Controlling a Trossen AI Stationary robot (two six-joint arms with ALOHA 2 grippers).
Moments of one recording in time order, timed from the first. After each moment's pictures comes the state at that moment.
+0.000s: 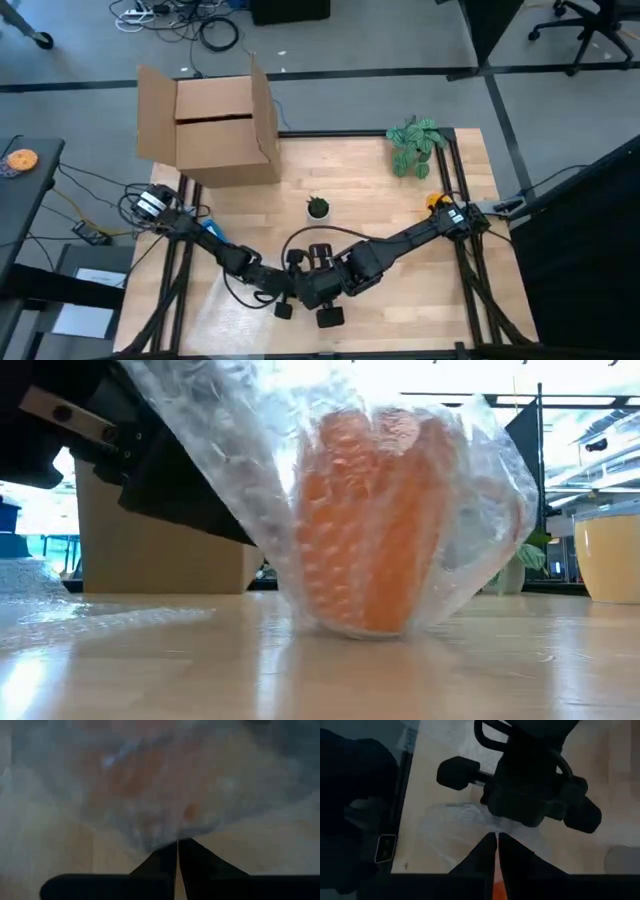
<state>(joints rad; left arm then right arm) -0.52 1.79 0.81 0.40 -0.30 -0.14 0.46 2.22 2.35 -1.16 0.20 0.27</state>
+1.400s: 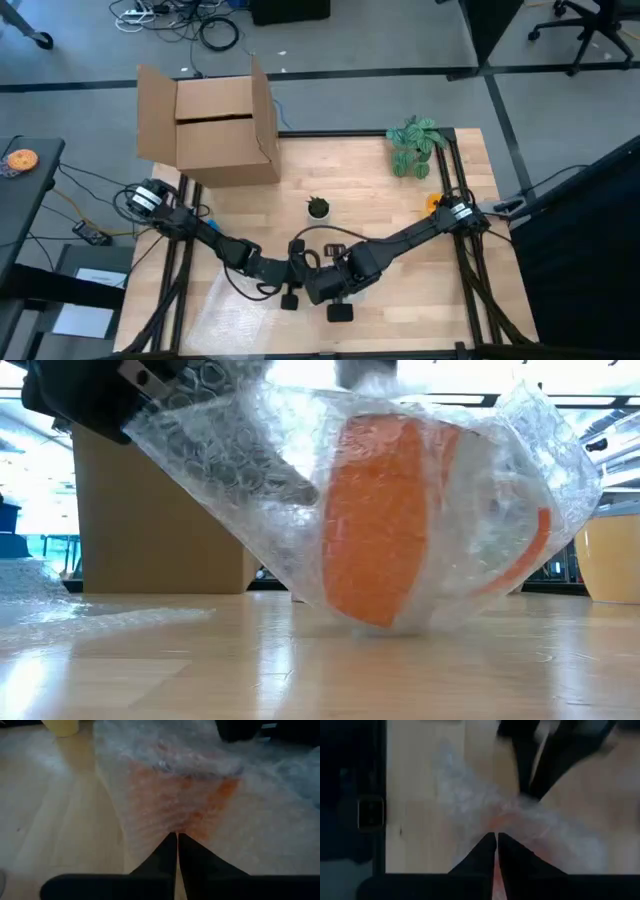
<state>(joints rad) -0.47 1.73 0.81 0.42 -0.33 -0.16 0.45 2.14 2.06 -1.16 0.10 0.41</state>
